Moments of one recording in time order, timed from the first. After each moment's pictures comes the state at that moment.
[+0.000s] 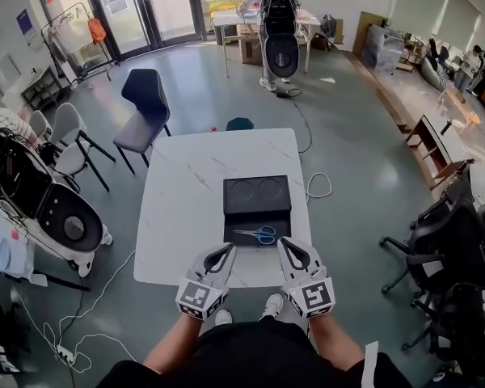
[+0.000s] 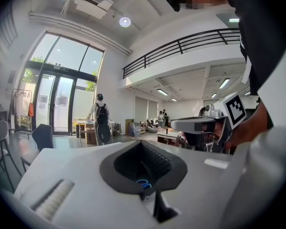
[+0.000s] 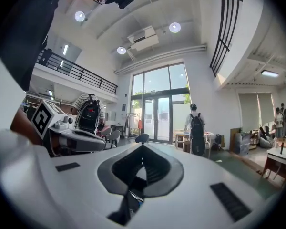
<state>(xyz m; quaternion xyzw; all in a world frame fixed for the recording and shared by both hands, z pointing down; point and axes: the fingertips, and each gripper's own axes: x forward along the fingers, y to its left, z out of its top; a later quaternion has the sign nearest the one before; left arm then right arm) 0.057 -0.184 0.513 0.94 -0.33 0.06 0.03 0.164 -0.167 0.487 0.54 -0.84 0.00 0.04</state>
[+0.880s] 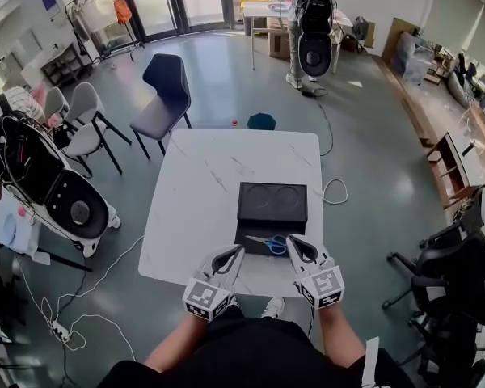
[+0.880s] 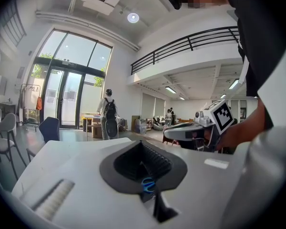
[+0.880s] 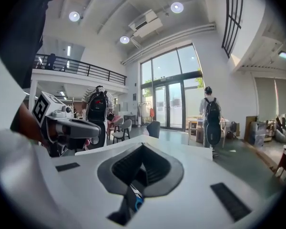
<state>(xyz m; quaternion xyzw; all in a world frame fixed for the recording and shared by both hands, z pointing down) 0.052 -0.218 0.531 0.92 -0.37 0.08 0.06 0.165 -0.234 0.531 0.45 -0.88 0.05 0.10</state>
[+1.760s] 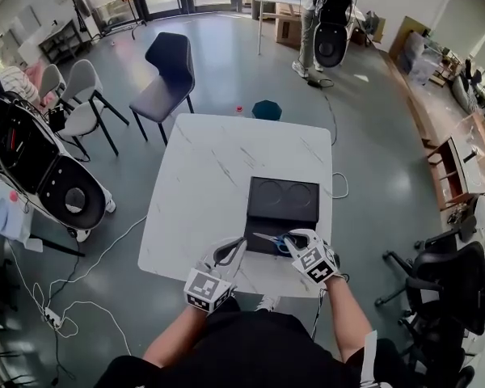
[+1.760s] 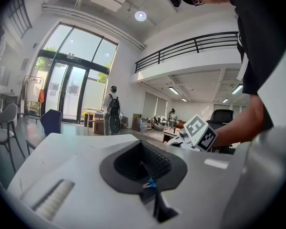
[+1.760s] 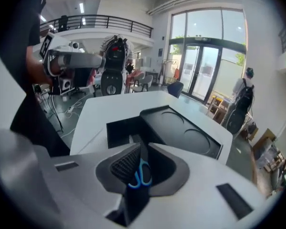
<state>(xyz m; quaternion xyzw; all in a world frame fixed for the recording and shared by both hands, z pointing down) 0.019 -0.252 0.553 0.92 -0.37 0.07 0.10 0.134 -0.269 0.666 0.30 -0.87 0.06 0.39</state>
